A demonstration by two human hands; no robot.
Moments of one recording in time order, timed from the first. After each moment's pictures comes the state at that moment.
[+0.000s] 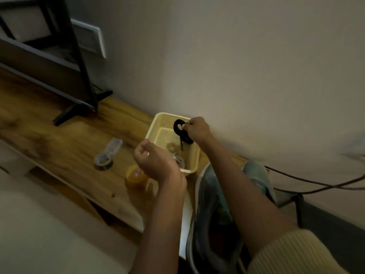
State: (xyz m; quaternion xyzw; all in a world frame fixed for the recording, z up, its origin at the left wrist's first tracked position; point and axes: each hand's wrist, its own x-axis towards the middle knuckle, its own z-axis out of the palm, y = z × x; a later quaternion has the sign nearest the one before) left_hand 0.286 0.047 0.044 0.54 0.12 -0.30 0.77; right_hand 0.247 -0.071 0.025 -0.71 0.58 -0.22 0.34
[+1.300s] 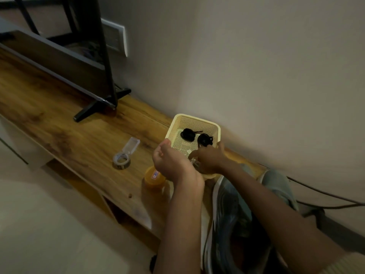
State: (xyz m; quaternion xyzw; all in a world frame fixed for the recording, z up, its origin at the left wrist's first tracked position) left_hand 0.309 0.048 0.053 0.48 0.21 -0.38 0.76; right_hand 0.244 -0.052 -0.015 -0.90 0.40 0.17 0.01
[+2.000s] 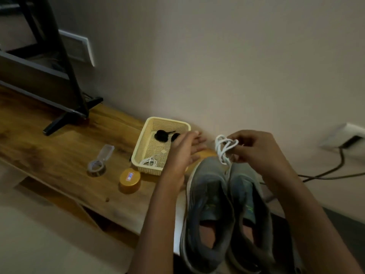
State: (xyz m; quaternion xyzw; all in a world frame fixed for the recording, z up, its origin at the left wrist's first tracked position) left_hand 0.267 0.046 0.061 0.49 -0.24 -0.59 0.59; right_hand 0.121 0.025 0.105 -0.71 0.50 -0.35 0.35
